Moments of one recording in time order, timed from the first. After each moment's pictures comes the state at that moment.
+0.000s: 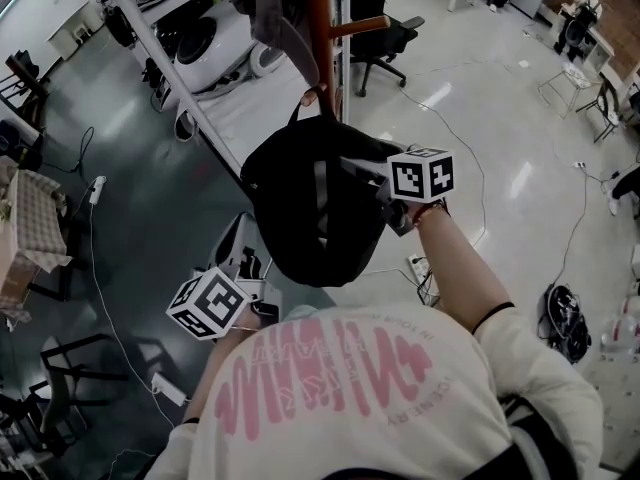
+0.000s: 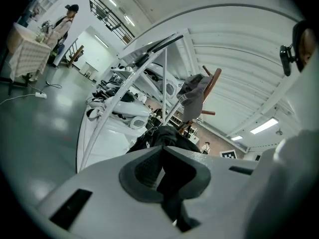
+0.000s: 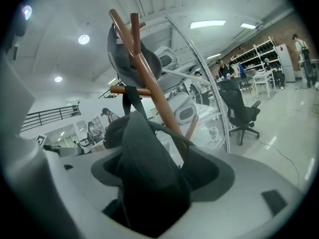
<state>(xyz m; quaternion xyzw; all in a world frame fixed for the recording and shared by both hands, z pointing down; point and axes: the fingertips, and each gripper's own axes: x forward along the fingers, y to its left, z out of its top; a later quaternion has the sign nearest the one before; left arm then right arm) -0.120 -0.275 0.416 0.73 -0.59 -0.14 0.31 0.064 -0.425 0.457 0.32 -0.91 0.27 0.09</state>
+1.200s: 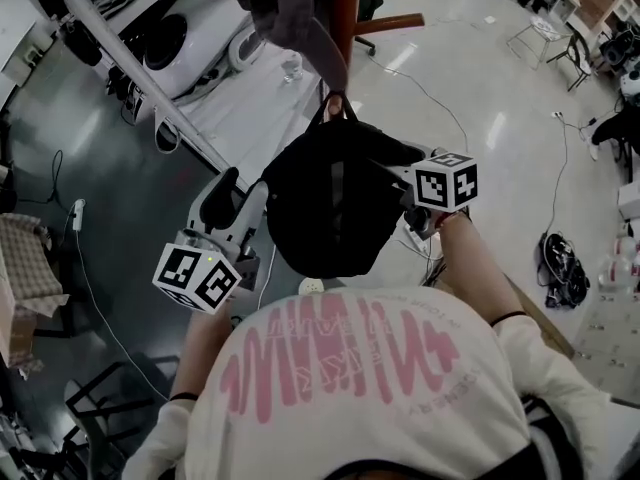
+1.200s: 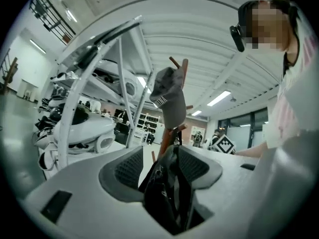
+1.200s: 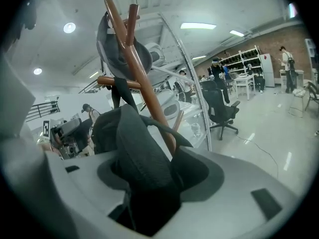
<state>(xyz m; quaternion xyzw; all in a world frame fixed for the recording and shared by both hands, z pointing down) -0.145 -0.368 0.373 0.90 -0.42 -0.04 0.13 0.071 -0.425 0.472 0.41 -0.86 0.28 0.14</state>
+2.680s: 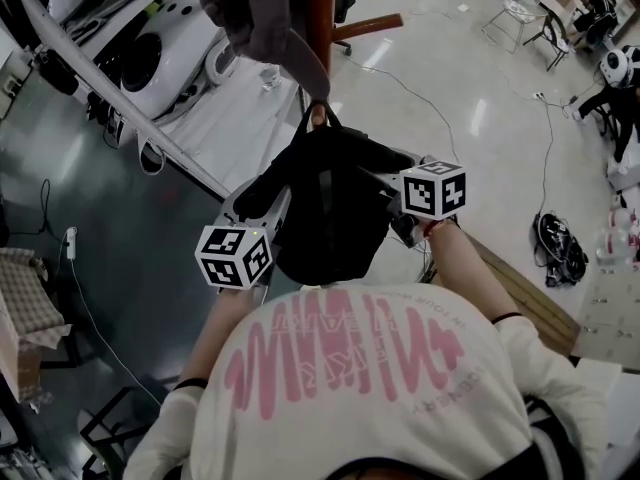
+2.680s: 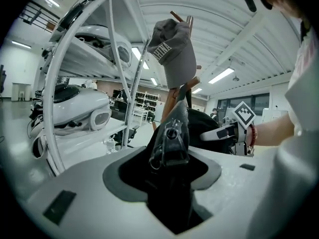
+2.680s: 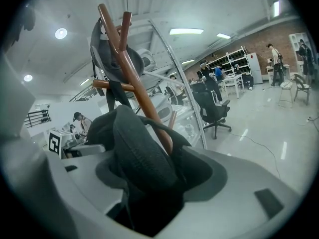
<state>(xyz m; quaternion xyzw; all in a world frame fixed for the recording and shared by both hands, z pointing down) -0.092 -0.404 0.465 0.90 -0.39 0.10 0.17 0.077 -0.418 0.477 0.46 -0.83 0.30 0.10</state>
